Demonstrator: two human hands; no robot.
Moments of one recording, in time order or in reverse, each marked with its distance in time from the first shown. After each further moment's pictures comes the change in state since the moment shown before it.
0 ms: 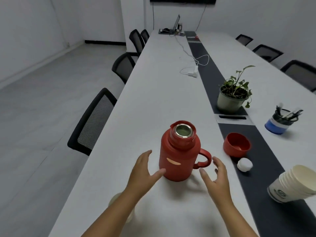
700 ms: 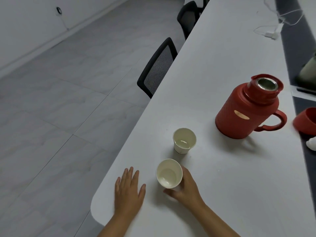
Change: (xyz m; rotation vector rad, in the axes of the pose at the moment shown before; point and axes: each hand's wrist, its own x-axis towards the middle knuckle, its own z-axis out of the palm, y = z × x) left_hand -0.244 -0.158 -0.048 0.609 0.028 -0.474; right_hand -0.208 0.016 0.130 -0.097 -0.821 -0.048
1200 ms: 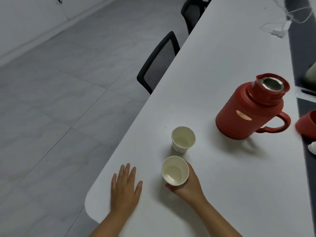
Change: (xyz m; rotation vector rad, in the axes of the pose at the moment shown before) left_hand 0.004 0.007 0.006 -0.002 0.067 0.015; right_hand 0.007 -0.005 -0.015 0.070 0.051 0.048
